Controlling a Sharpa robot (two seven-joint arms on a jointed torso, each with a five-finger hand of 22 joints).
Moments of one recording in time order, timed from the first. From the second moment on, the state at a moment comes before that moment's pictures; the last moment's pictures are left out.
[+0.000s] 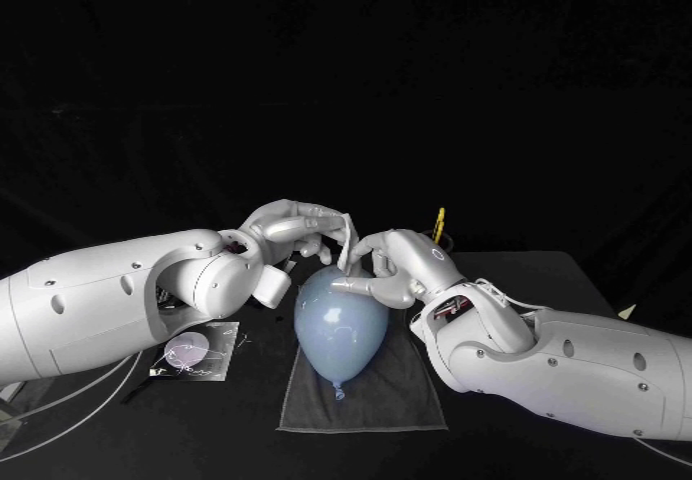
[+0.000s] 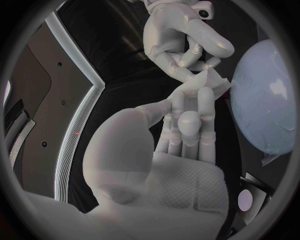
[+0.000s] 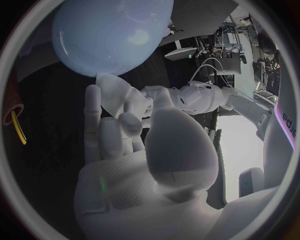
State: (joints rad) left arm 1.30 -0.88 -0.07 1.65 -0.11 -0.30 0.11; left_hand 1.26 -0.09 0.72 0.01 0.05 0.95 0.11 0.37 0.48 1.27 0.04 0.36 0.07 1.24 -0.01 1.28 0.83 0.17 1.02 0.08 0.96 0.54; right arm 1.20 -0.67 -0.16 1.72 -1.55 -0.83 -0.34; right_hand 1.27 -0.13 -0.17 0.30 0.07 0.99 0.12 0.36 0.36 1.26 0.06 1.16 1.06 1.33 0.00 1.38 1.12 0.18 1.07 0.12 0.53 0.80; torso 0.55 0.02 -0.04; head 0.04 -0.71
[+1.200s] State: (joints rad) left arm 1.30 -0.87 -0.07 1.64 -0.11 -0.30 0.11; left_hand 1.26 -0.09 0.72 0.01 0.04 0.96 0.12 0.37 0.48 1.27 0.05 0.35 0.07 1.24 -0.01 1.28 0.83 0.17 1.02 0.08 0.96 0.54; right arm 1.20 -0.67 -0.16 1.71 -1.60 -0.87 -0.38; right_hand 1.47 -0.04 0.05 0.29 0.15 0.98 0.07 0.54 0.42 1.33 0.02 1.25 1.17 1.40 -0.05 1.42 1.20 0.17 1.11 0.08 0.54 0.83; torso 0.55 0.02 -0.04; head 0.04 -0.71
